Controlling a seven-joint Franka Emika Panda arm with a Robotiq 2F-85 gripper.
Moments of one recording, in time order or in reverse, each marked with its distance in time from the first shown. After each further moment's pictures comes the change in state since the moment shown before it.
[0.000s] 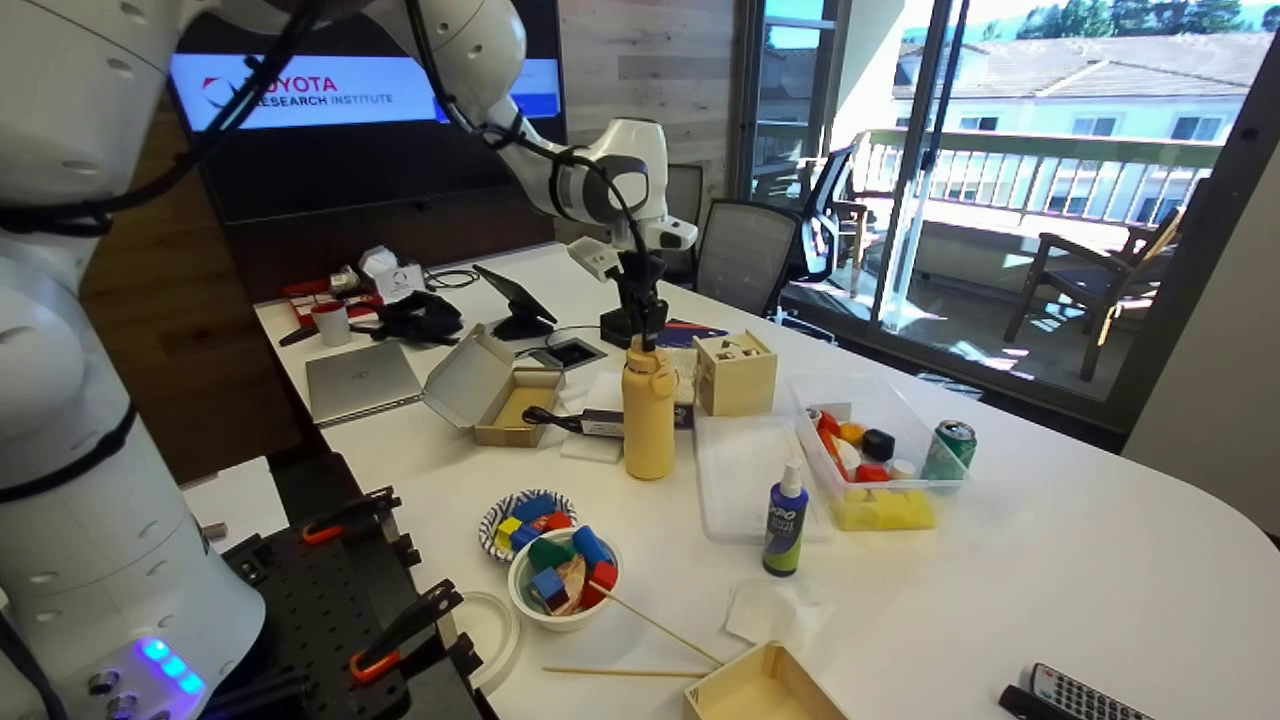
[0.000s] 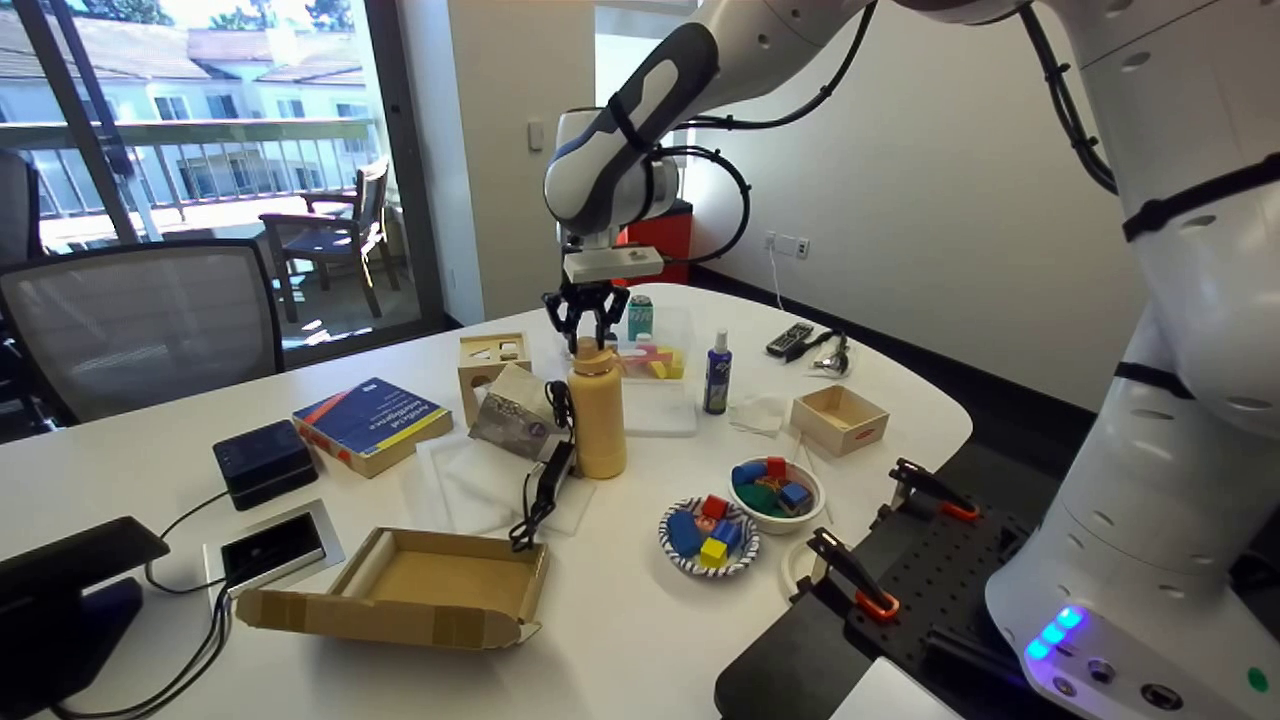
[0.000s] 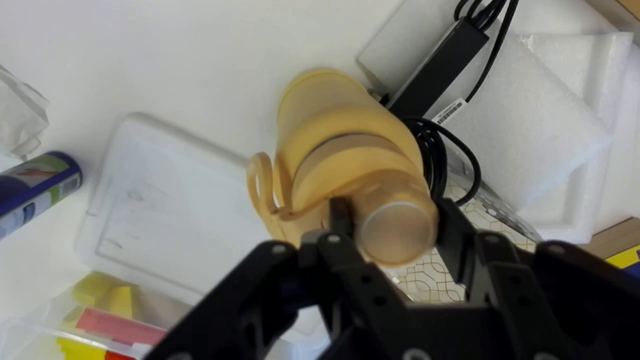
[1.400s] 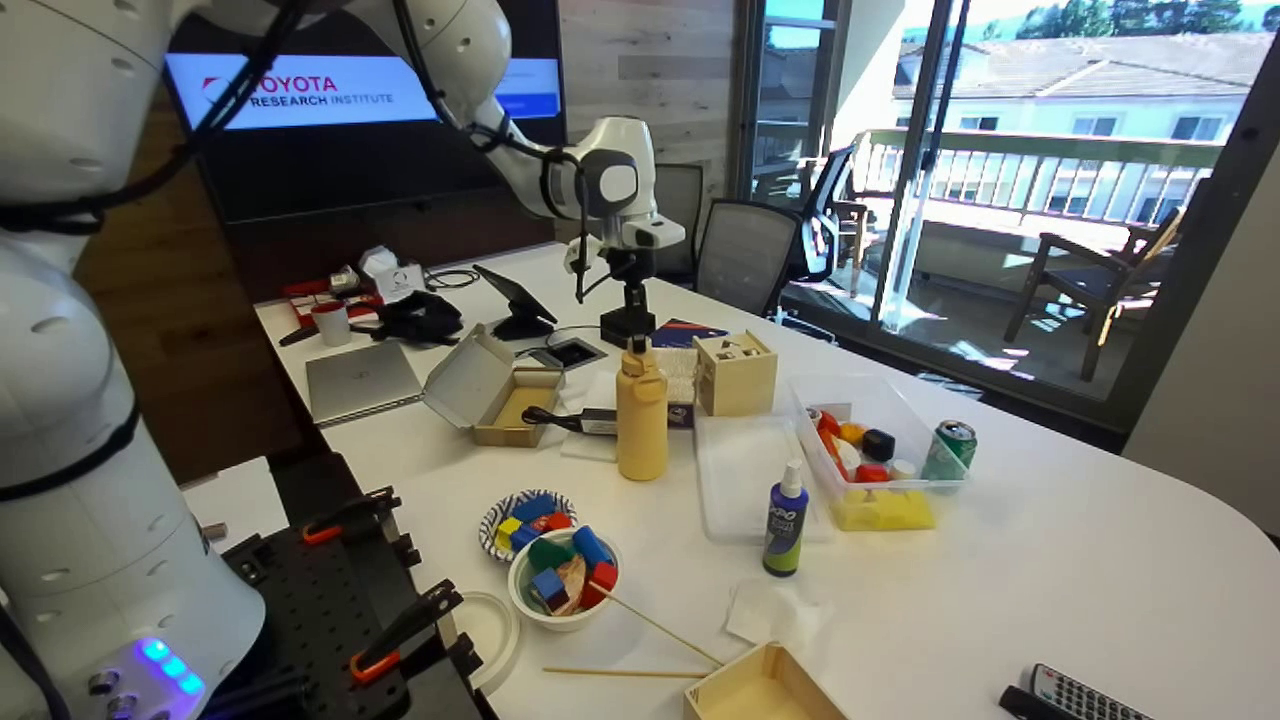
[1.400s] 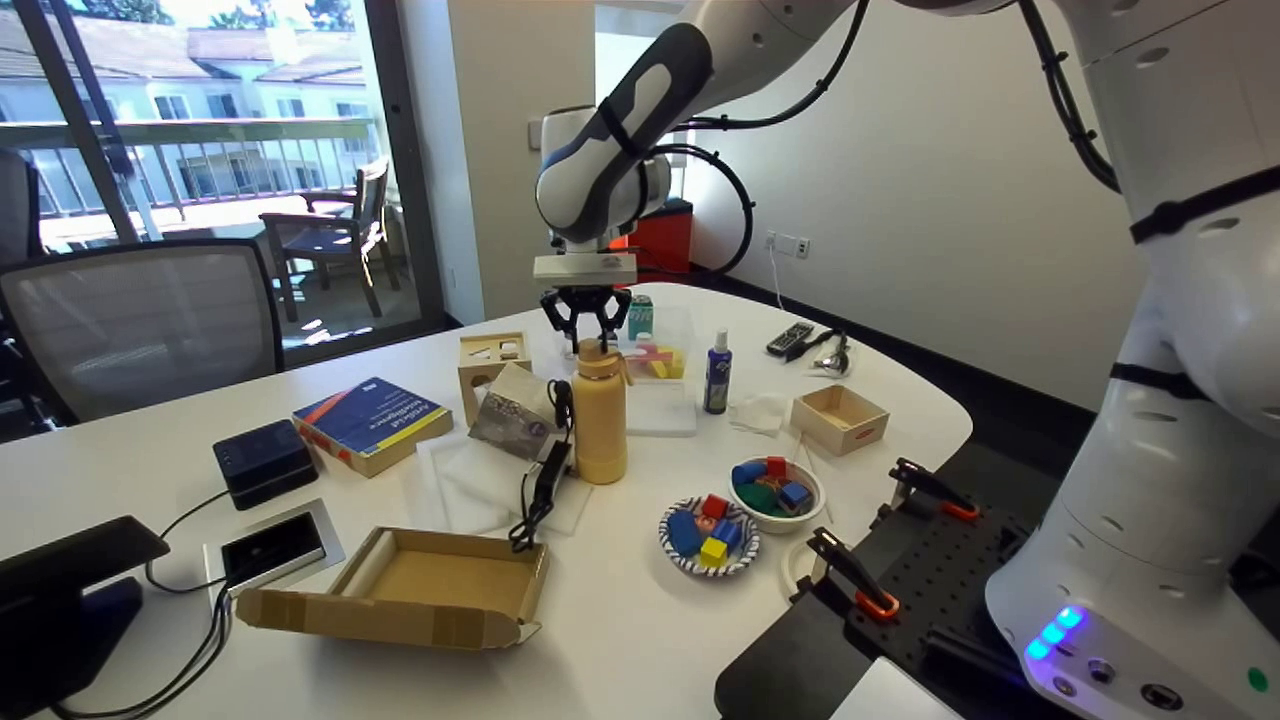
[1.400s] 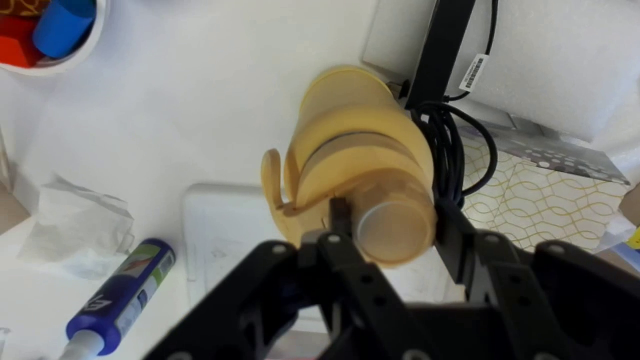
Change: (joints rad) arm 0.113 -0.007 -0.099 -0.007 -0.043 -0.037 0.474
